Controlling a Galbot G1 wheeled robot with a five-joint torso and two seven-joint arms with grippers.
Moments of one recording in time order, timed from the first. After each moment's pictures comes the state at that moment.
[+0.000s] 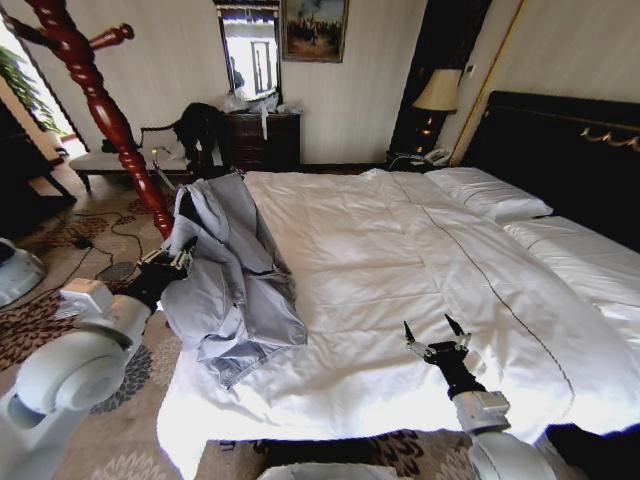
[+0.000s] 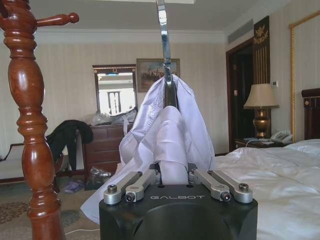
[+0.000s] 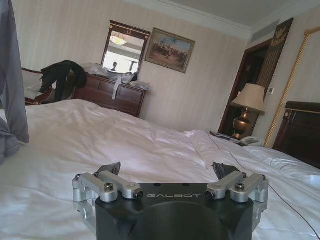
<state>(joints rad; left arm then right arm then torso) 1.44 -0.64 -0.90 -2.40 -1.01 0.34 -0.33 -1.83 1.22 0.74 2.25 0.12 0.05 0.05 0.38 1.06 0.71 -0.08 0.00</state>
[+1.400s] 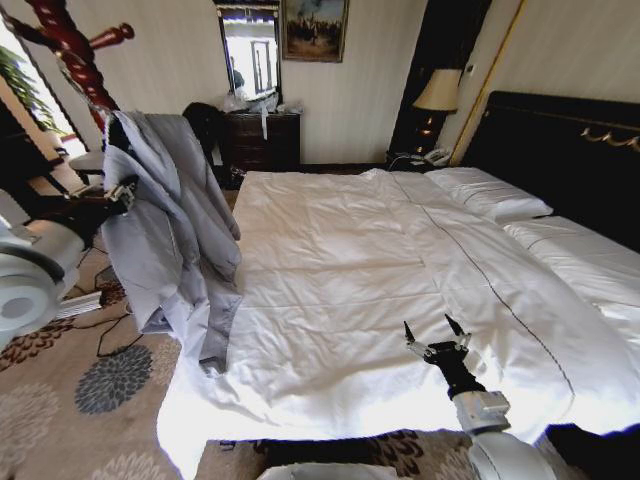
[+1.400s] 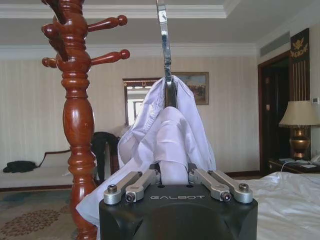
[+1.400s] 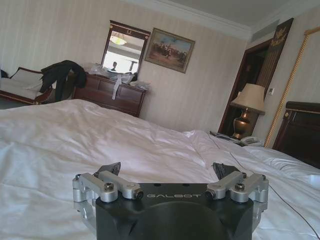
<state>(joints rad) 1.18 -0.43 -1.01 -2.20 -1.31 0.44 -0.39 -1.83 1.22 0.74 2.25 0.12 0.05 0.05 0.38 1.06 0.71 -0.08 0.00</state>
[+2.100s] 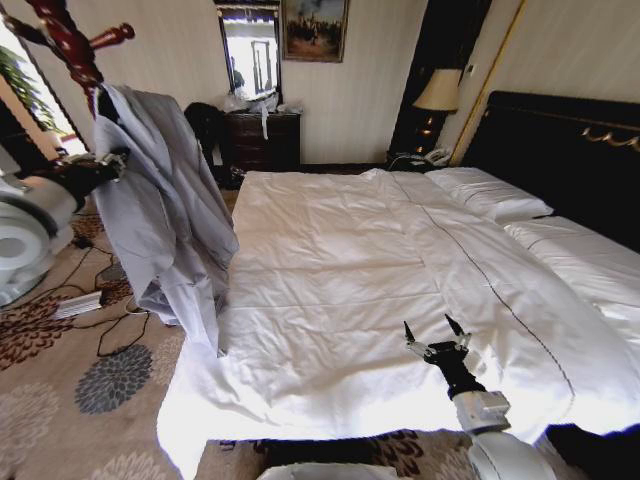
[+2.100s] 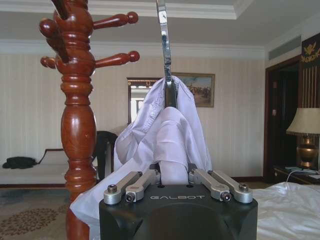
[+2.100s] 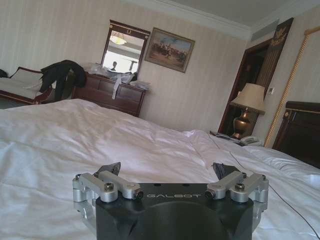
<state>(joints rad) 0.65 -0.39 -0.56 -1.97 -1.35 0.47 -0.39 -1.83 1.22 0.74 2.25 0.12 0.05 0.05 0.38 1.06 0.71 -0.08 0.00</state>
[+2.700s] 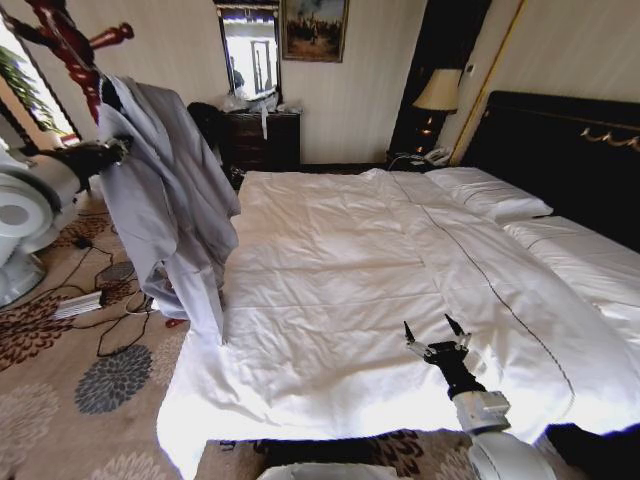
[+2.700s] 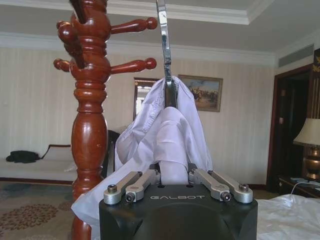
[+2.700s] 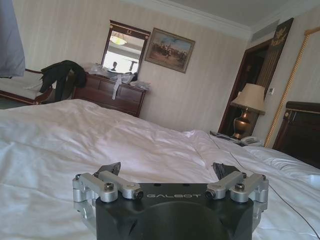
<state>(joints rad) 0.45 -0.38 -0.44 -1.84 -1.39 0.49 -0.36 -1.83 1.22 0.74 2.25 0.12 0.05 0.05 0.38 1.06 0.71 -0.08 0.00</state>
